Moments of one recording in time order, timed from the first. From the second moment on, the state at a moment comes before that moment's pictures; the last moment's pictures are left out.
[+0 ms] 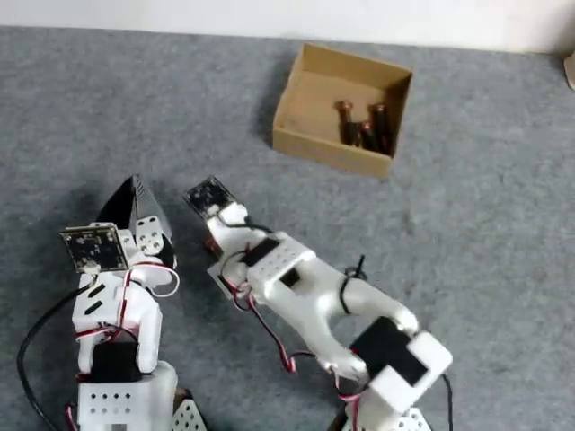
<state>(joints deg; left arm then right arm) -8.0 -97.3 89.9 21.6 9.1 -50.3 9.5 30.5 32.5 1.0</state>
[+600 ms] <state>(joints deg) -10.3 -97.3 89.7 21.6 9.3 -50.6 10.2 21.0 41.2 1.1</state>
